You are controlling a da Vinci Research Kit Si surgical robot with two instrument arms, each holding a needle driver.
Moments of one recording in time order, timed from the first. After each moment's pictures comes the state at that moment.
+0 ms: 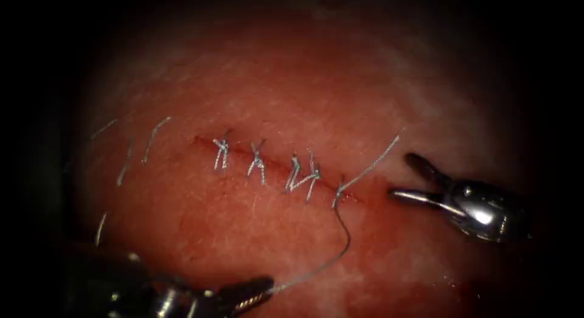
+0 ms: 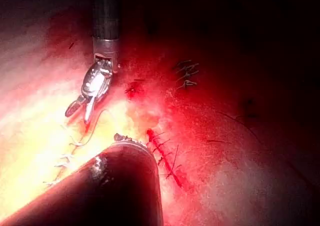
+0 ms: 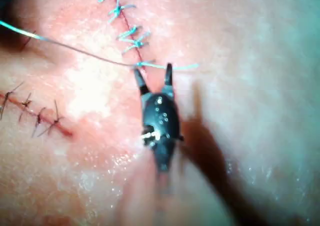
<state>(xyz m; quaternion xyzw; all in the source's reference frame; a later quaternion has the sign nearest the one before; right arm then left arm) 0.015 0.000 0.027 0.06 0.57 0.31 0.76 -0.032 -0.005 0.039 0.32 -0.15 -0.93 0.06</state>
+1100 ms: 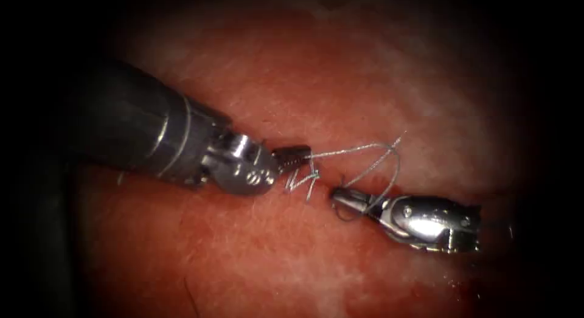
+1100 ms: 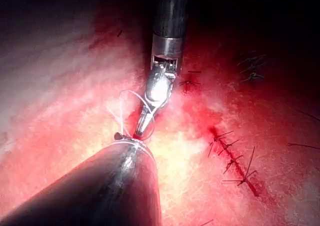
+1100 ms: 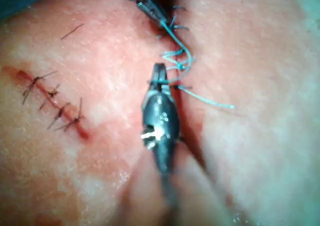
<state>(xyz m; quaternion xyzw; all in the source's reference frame) 0.020 -0.001 0.028 0.06 0.59 0.24 0.77 -0.034 0.004 0.055 0.28 -0.16 -0.95 0.02</state>
